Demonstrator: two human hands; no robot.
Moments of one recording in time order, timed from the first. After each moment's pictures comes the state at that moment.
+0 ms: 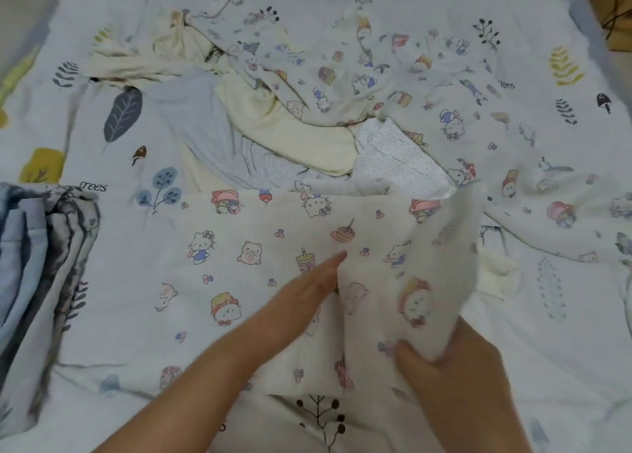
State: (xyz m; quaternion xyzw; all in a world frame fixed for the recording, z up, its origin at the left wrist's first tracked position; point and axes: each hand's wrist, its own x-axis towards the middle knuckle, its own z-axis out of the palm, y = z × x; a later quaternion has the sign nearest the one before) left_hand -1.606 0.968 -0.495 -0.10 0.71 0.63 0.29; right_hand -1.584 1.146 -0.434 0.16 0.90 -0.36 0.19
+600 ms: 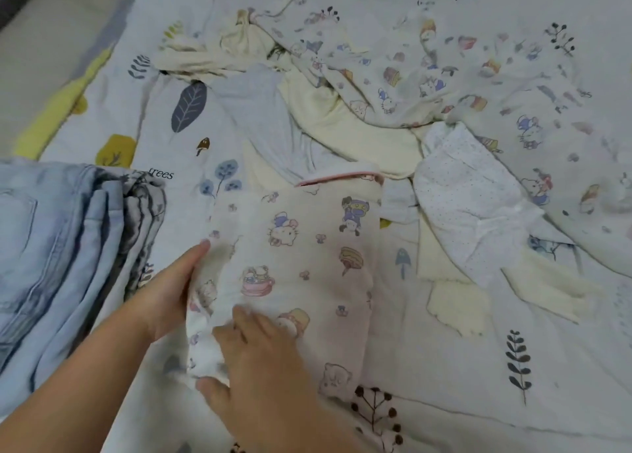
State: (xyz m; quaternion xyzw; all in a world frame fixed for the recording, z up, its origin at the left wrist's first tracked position) left_hand -1.555 0.778 -0.511 -0.43 0.50 0.73 0.18; right_hand -1.538 0.954 -0.477 -0.33 0.84 -0.28 0.34
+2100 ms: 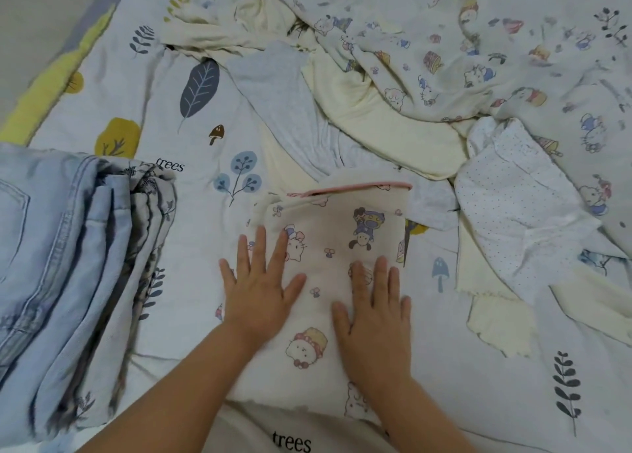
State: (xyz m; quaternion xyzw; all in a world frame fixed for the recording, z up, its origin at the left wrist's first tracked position) left_hand -1.573 0.818 -0.602 -0.19 0.96 0.15 0.17; right_hand -1.586 0.991 -0.587 -0.10 0.96 -0.15 0.20
